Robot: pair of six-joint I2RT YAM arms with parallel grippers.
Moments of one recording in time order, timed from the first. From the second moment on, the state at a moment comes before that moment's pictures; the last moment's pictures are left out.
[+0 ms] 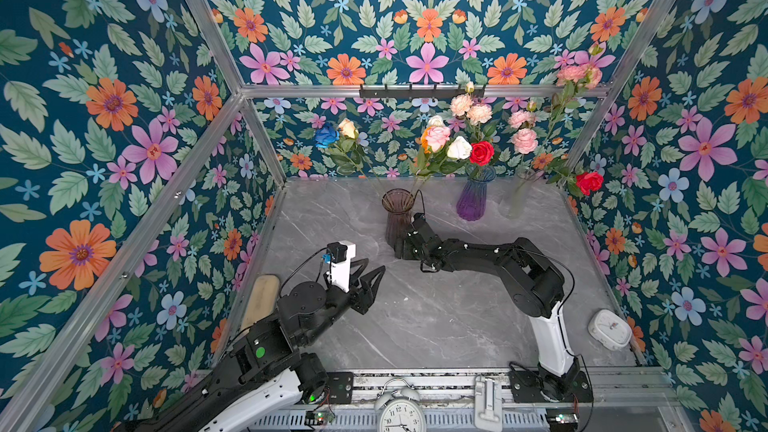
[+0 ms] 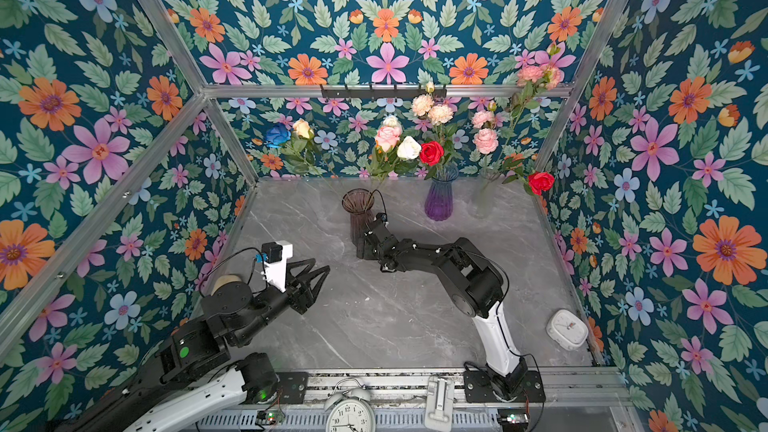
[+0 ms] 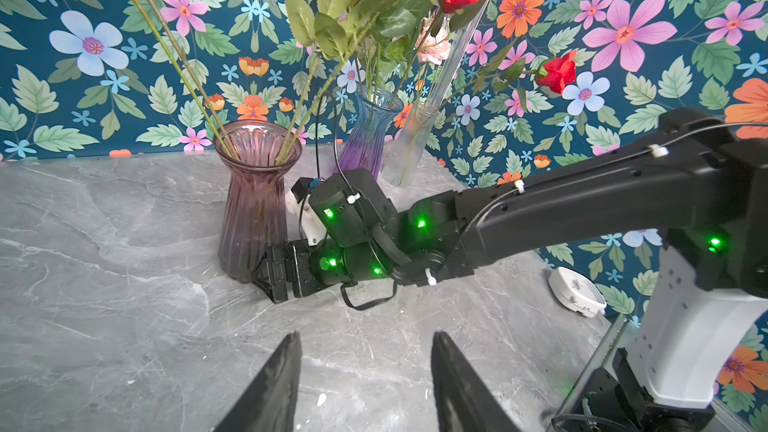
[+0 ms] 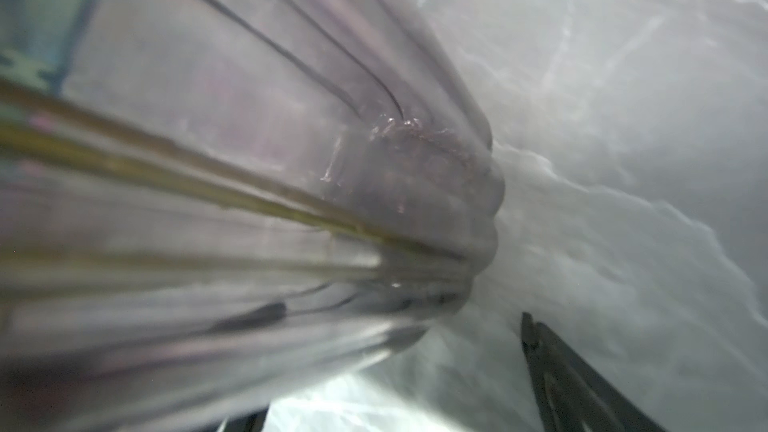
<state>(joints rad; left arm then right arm) -0.99 0.50 0.75 -0.43 -0.28 -0.36 0.76 2.13 1.38 -0.02 0.11 0.66</state>
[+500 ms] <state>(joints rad) -0.99 0.48 0.77 -0.48 -0.31 -0.35 0.75 2.00 1.22 0.02 0.09 0.66</state>
